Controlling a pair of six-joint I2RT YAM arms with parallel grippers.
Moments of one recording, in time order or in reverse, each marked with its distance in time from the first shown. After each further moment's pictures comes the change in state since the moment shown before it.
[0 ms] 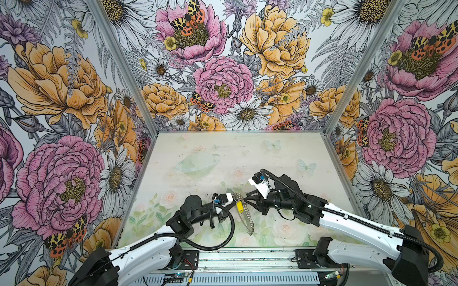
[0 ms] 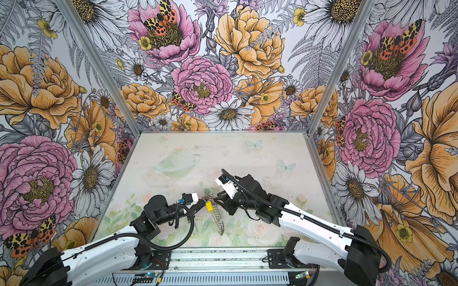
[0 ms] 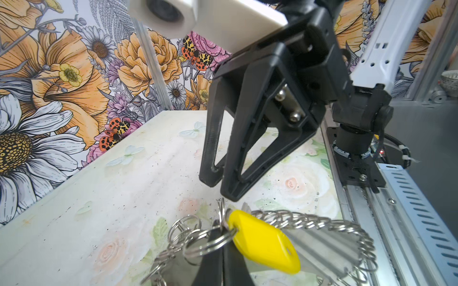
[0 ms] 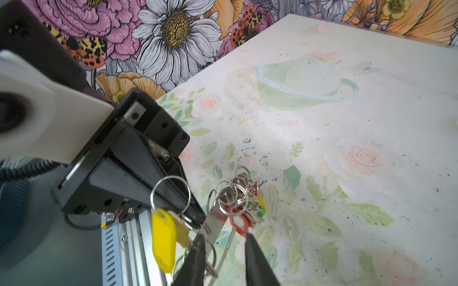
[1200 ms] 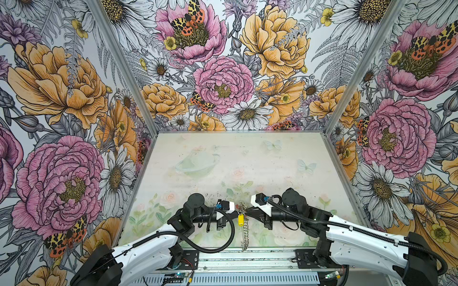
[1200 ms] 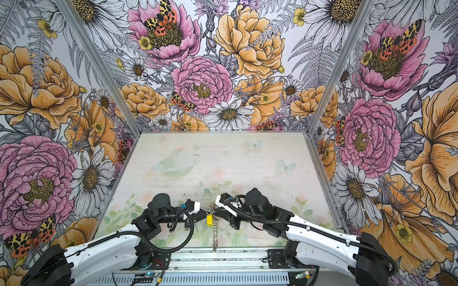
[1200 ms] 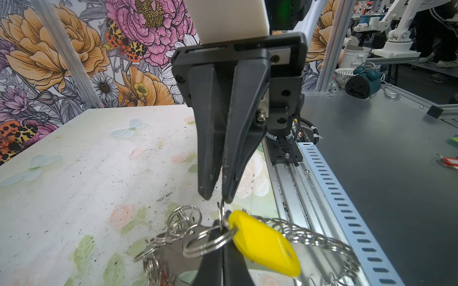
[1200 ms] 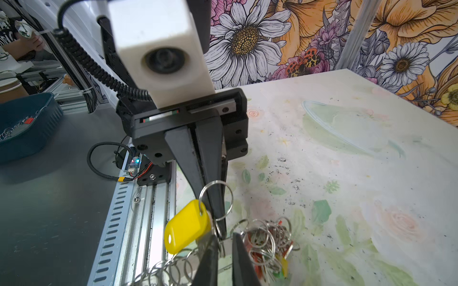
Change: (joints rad) left arm 0.010 0.045 0.008 -0.062 0.282 0.010; right arm 0.079 -0.127 -0.205 0.220 -0.093 -0.241
